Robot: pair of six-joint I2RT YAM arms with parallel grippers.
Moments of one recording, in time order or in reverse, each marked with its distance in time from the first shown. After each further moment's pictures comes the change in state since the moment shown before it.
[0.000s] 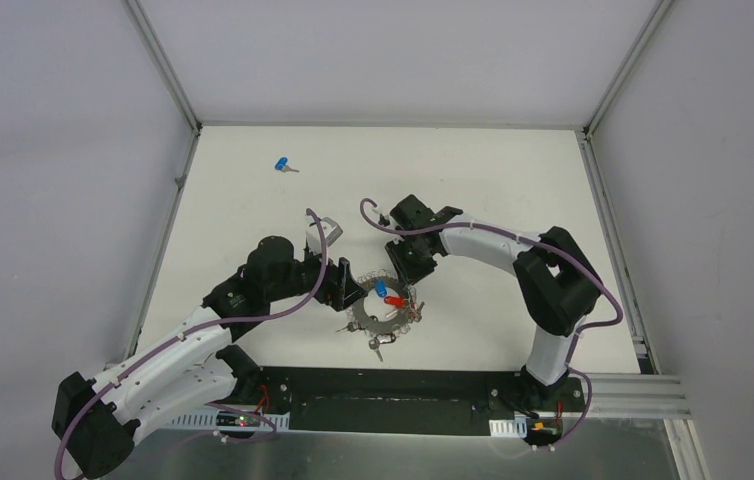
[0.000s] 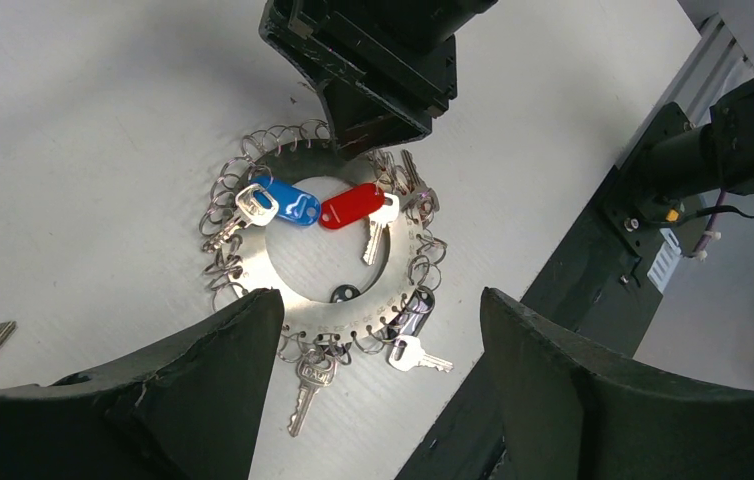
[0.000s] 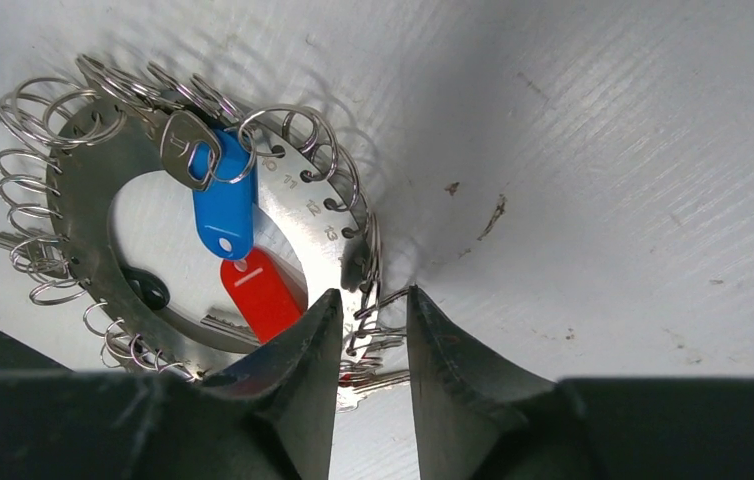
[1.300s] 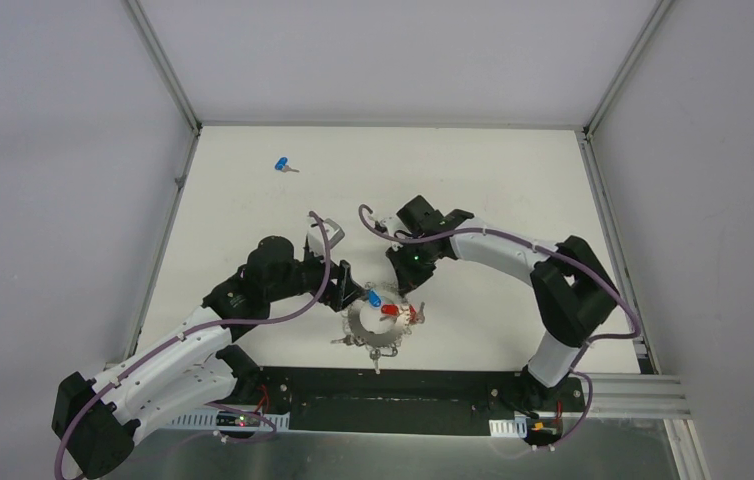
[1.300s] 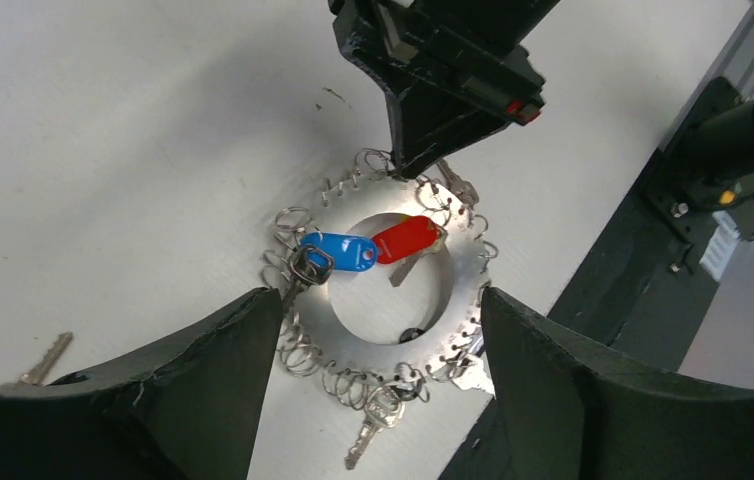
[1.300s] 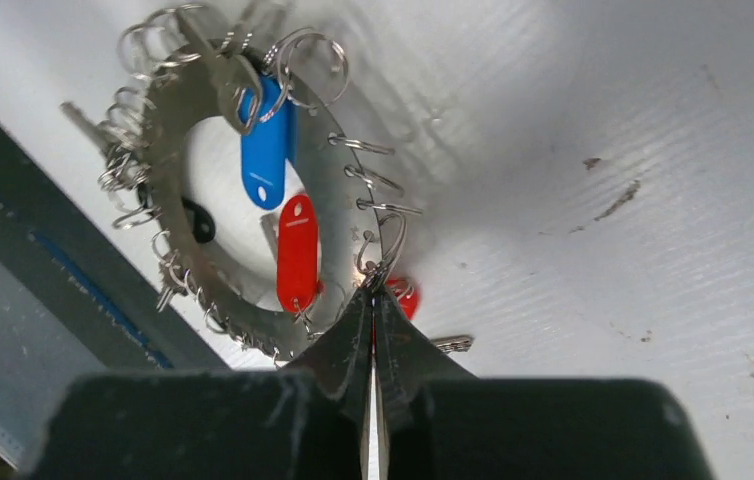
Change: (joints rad) left arm 0.000 0.000 0.000 -0.002 -0.024 0.076; right arm 0.000 -0.071 -0.050 0.001 -0.183 -0.147
